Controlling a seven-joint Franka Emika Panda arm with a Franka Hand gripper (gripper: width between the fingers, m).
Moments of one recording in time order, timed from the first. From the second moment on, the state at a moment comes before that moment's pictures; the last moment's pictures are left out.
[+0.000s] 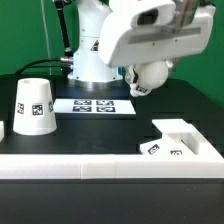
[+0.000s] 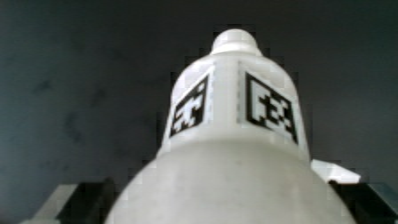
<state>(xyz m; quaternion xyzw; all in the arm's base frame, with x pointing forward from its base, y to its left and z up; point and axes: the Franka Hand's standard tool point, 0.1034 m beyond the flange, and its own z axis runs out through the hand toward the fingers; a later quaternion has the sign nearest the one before) 0.544 0.062 0.130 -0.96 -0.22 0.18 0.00</state>
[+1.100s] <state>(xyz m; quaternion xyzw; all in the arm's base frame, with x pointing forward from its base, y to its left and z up) 0.599 0.064 0.150 -0.97 -0.21 -0.13 -0.01</state>
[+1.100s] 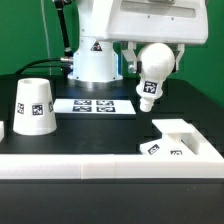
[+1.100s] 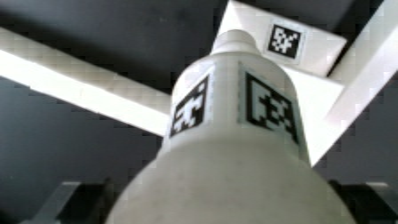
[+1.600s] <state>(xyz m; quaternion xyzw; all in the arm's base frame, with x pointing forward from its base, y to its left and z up) 0.602 0.083 0.153 -0.97 -0.20 -0.13 -0.01</state>
